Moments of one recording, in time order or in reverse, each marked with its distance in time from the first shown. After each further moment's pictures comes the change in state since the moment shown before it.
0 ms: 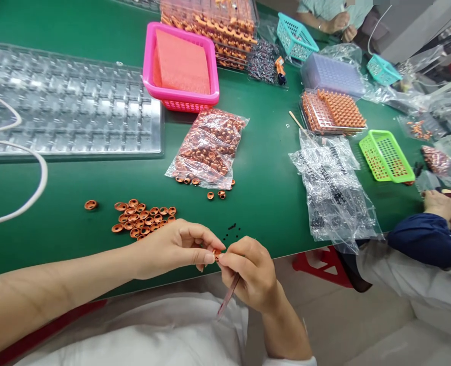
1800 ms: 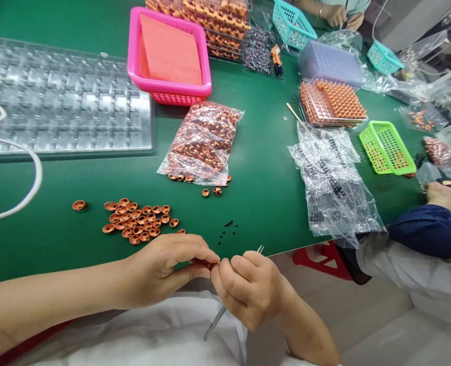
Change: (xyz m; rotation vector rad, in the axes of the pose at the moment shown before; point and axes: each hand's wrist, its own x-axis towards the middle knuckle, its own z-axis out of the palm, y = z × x) left_hand -0.011 -0.014 0.004 0.896 0.030 0.751; right_hand 0.006 -0.002 -0.027 -0.356 -0.273 -0.545
